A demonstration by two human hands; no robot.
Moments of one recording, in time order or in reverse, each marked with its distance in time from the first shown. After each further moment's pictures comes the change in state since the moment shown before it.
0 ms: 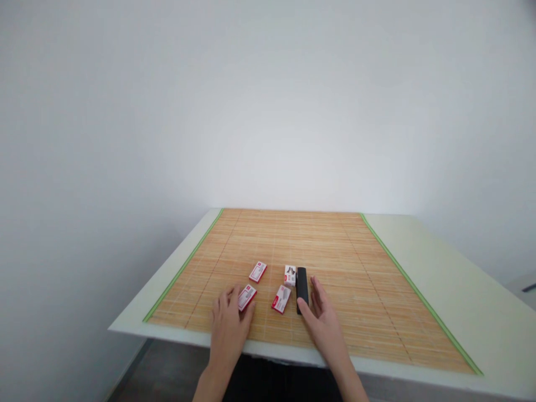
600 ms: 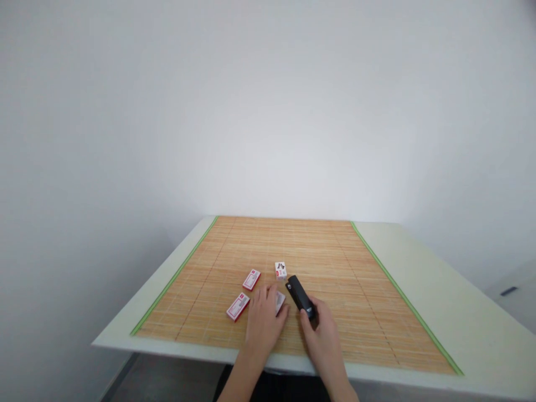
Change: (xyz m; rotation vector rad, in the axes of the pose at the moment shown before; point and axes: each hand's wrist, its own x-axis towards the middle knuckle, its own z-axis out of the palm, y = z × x) left_hand 0.022 0.092 0.034 -0.144 -0.205 0.225; right_hand -0.009 -0.013 -0.021 -0.456 0.099 -0.218
